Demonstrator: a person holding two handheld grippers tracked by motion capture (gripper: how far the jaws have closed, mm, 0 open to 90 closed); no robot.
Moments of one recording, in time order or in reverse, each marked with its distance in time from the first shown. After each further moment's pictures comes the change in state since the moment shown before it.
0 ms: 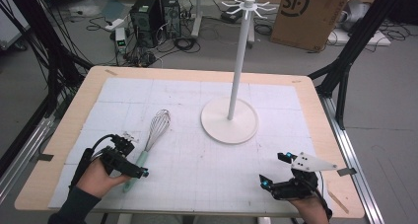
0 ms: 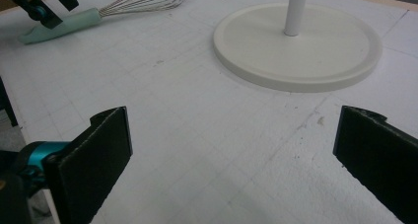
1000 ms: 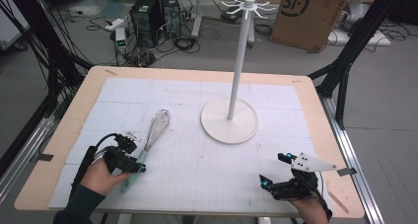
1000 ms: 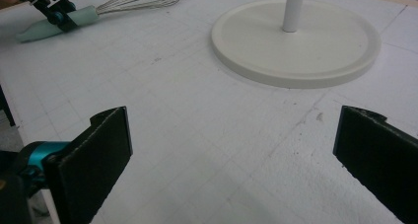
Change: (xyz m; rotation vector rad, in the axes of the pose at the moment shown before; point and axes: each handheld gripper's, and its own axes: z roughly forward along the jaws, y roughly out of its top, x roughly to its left) left arm 0.003 0.003 0.008 0.018 -0.038 0.029; right arm 0.000 -0.001 0.000 0.008 -0.004 0.009
